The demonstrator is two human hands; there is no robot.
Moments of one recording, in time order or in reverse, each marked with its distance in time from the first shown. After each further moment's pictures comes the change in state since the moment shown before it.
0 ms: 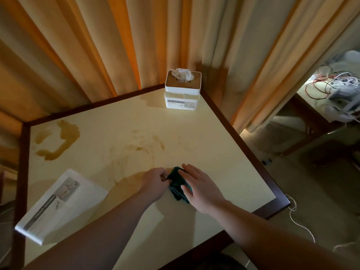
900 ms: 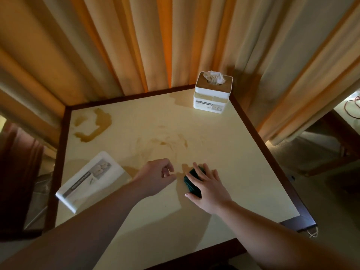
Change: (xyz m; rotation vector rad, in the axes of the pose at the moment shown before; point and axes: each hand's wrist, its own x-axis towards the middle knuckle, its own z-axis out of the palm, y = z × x) left_hand -0.046 -0.020 -0.079 -0.023 -0.013 0.116; right_hand 0.021 -0.008 0.028 -0.209 -0.197 -0.069
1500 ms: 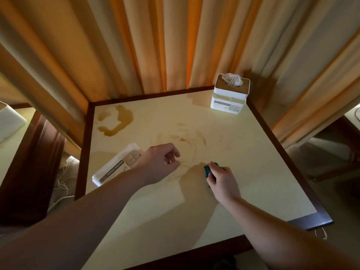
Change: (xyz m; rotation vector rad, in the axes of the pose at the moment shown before) left_hand -0.049 -0.011 -0.074 -0.051 0.146 0.121; right_hand 0.012 -0.046 0.009 0.302 0.496 0.240
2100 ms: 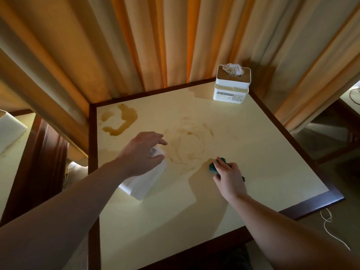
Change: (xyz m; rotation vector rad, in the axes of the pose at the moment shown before) left_hand -0.006 -0.073 -0.056 0.343 0.005 0.178; right_hand -0.024 -0.017 0.035 -0.216 0.088 -0.023
